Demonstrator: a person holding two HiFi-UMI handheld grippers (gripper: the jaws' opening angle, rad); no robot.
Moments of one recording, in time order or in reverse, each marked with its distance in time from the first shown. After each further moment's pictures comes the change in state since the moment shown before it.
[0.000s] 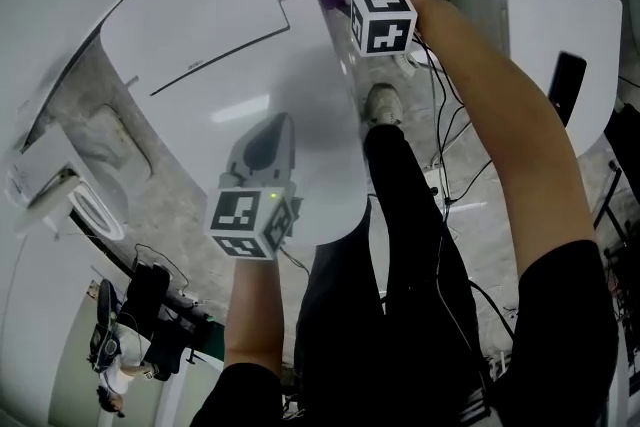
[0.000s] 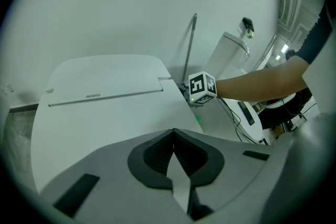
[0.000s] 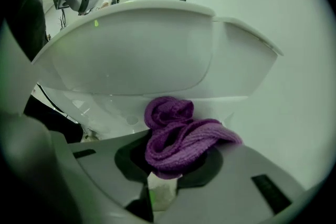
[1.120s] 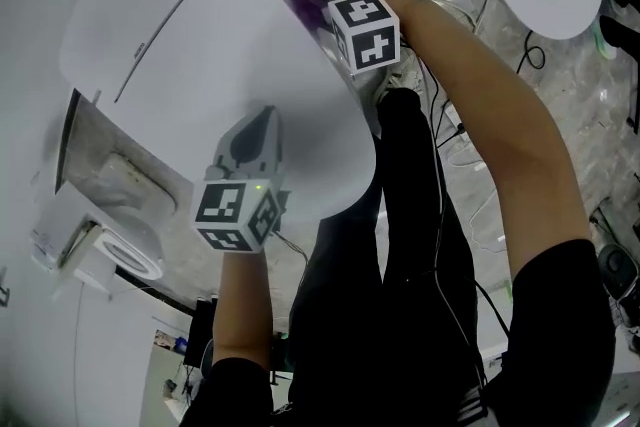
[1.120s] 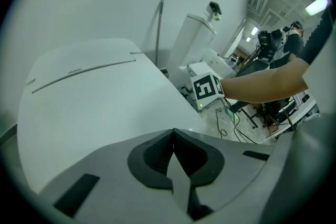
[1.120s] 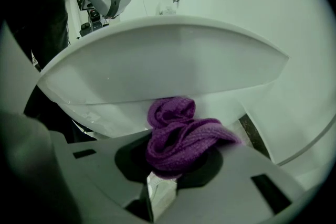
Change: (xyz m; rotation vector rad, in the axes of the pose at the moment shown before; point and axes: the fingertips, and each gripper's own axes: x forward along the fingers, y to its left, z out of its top) left arm -0.032 -0.027 -0.103 0.238 0.126 -0.219; right arm -0.026 0.189 0.008 0.173 0.034 0.018
